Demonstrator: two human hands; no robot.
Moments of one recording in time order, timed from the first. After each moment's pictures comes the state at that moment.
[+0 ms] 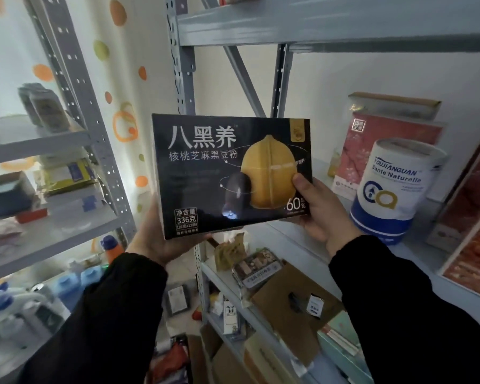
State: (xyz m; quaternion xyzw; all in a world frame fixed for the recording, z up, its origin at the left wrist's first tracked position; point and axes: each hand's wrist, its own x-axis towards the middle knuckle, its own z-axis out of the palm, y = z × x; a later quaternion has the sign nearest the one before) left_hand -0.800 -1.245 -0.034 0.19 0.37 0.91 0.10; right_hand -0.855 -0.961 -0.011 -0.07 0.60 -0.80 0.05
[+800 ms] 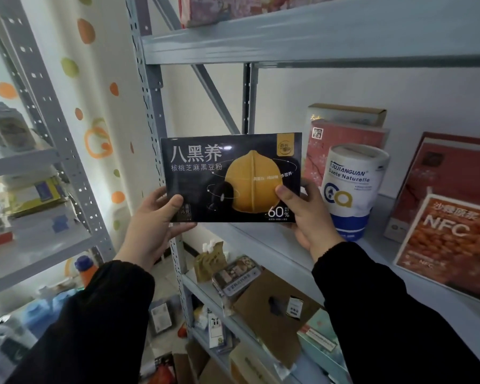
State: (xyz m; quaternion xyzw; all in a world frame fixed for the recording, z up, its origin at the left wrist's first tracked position) left_hand -0.821 -1.215 -0.026 -0.02 0.56 0.82 -0.11; right_hand -0.839 -0.930 -0.016 -0.04 0.59 -0.80 -0.09
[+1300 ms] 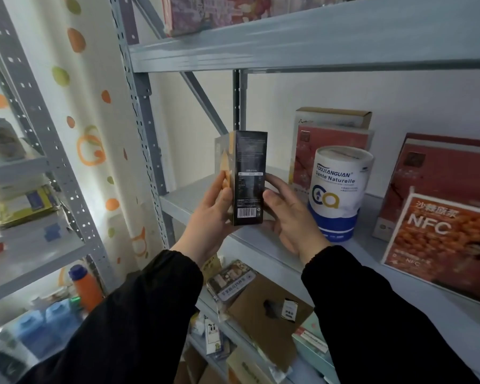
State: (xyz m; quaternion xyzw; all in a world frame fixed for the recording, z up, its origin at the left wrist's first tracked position) left_hand -0.822 -1.104 -0.007 0.09 0.58 0.81 0.00; right_hand -0.823 -0.937 -0.011 -0.17 0.58 -0.79 -0.03
